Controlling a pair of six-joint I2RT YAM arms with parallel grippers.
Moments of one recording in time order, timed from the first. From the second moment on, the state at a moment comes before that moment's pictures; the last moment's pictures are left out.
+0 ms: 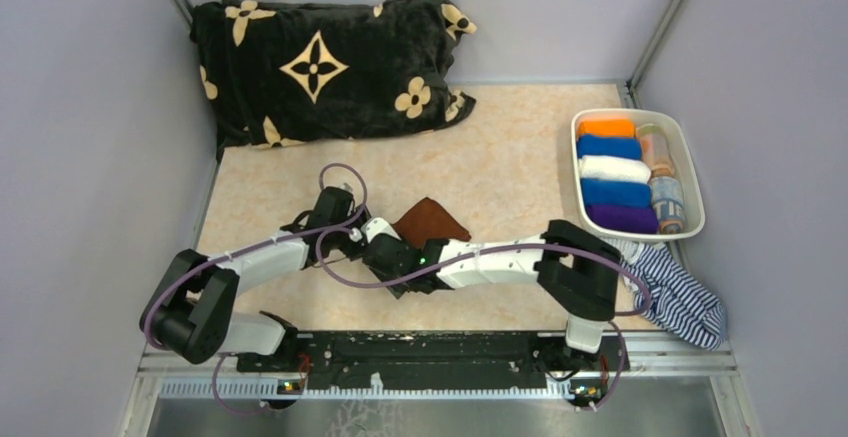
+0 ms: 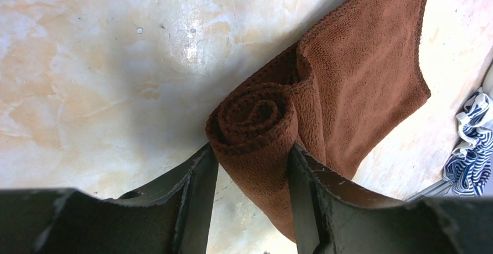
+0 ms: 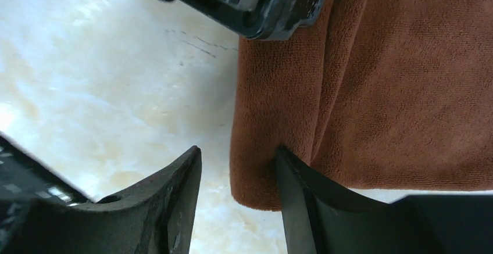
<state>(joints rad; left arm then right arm) -0.50 1.35 0.52 -0.04 0.13 -0.87 1.26 1.74 1.12 -0.36 0.30 0.35</state>
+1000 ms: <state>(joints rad) -0.50 1.04 0.50 -0.25 0.02 -0.86 1.00 1.72 0.95 -0.11 -0.21 0.38</state>
